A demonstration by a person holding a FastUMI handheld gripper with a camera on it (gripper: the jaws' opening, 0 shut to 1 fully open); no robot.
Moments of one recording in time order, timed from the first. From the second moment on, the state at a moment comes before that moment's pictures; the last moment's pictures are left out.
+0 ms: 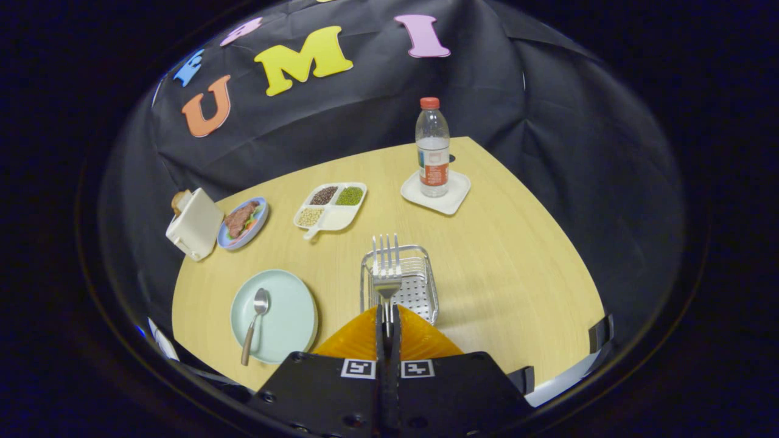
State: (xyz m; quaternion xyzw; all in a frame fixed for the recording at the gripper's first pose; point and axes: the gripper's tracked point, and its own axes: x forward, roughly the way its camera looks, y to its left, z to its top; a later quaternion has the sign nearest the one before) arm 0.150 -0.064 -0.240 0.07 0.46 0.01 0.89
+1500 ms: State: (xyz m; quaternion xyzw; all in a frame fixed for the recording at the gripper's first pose) arm 0.117 -0.038 -0.132 0.03 0.28 -0.01 0.96
